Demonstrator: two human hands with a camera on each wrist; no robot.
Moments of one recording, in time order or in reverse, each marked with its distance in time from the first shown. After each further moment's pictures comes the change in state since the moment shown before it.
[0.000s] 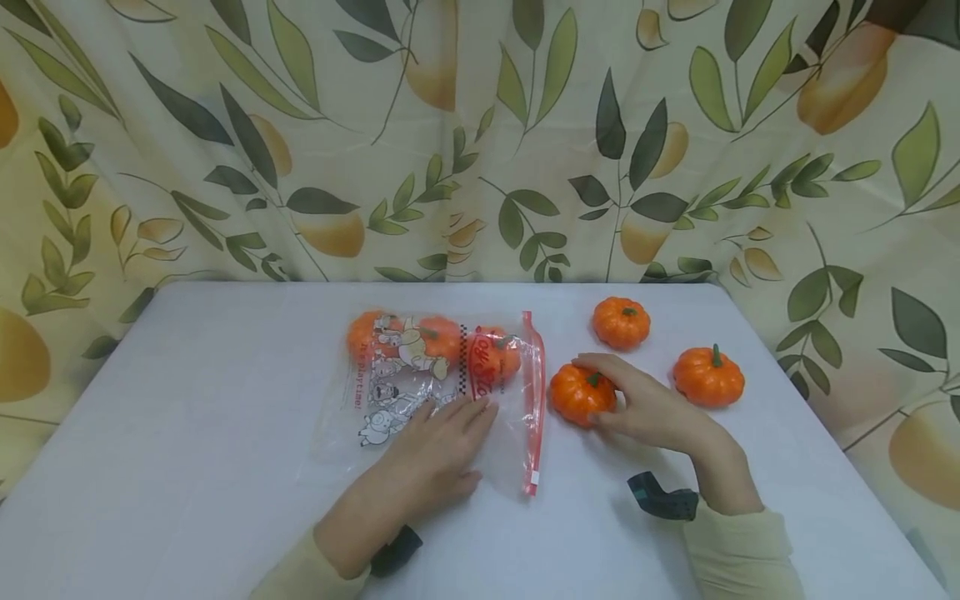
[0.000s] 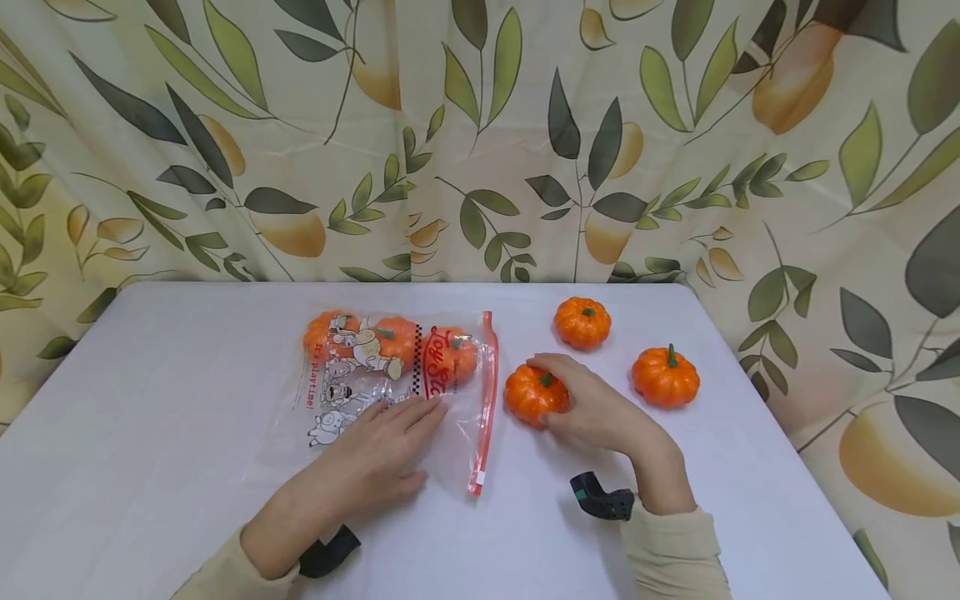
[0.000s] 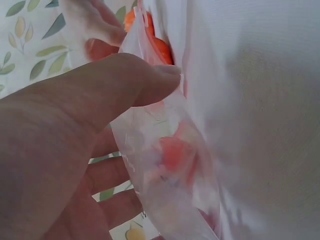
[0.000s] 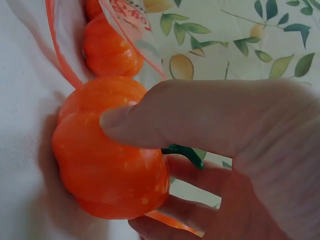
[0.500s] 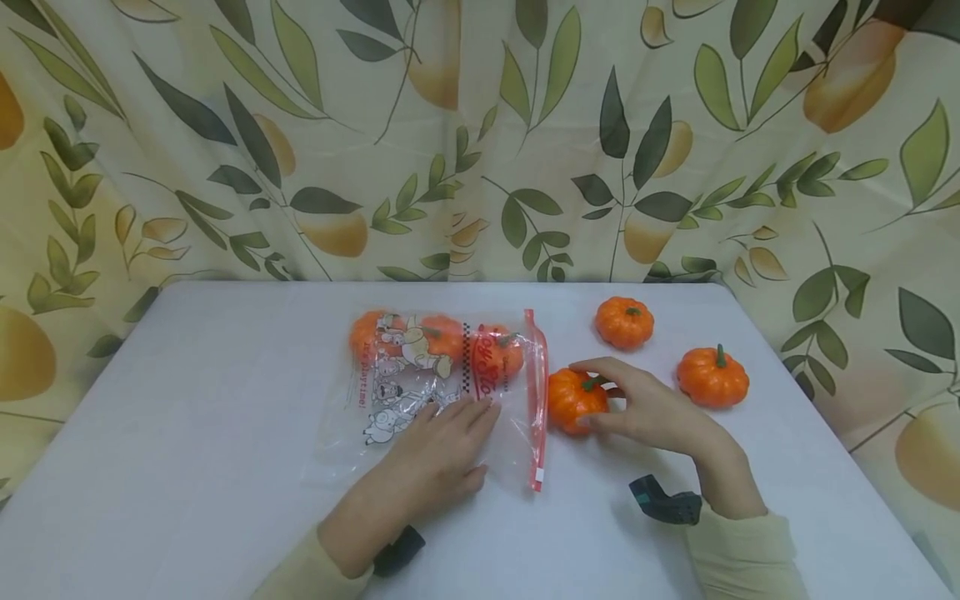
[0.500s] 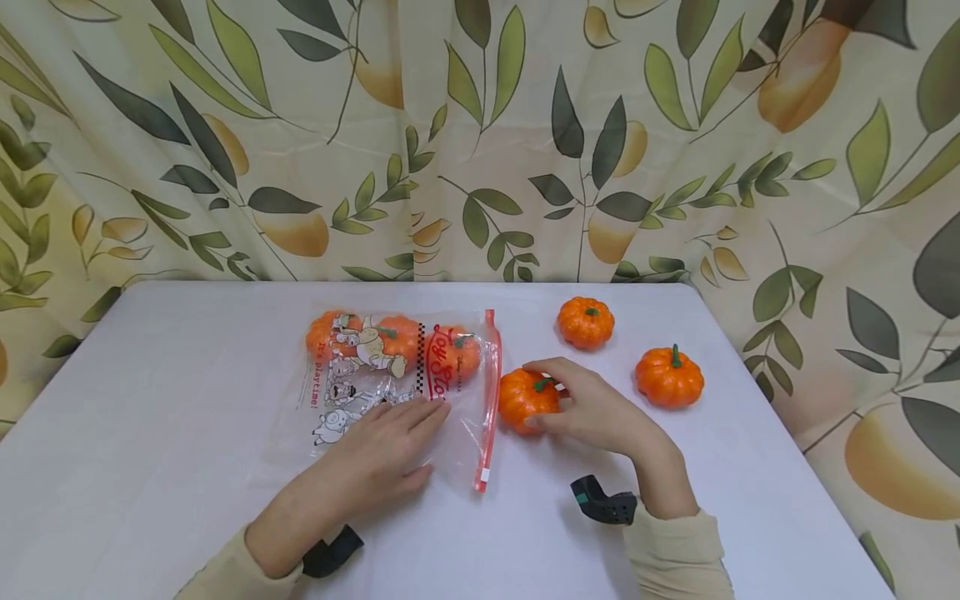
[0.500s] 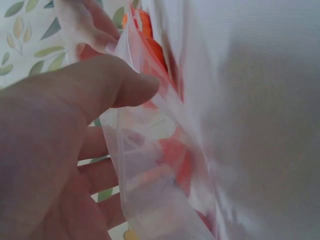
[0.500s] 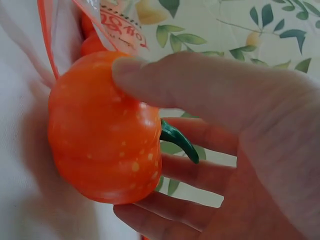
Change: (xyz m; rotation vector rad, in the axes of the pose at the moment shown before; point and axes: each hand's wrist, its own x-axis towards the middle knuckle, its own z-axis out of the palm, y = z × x) left_hand 0.000 0.000 0.002 -0.021 -0.001 -0.007; right_hand -0.002 -0.006 0.002 0.038 -0.008 -0.059
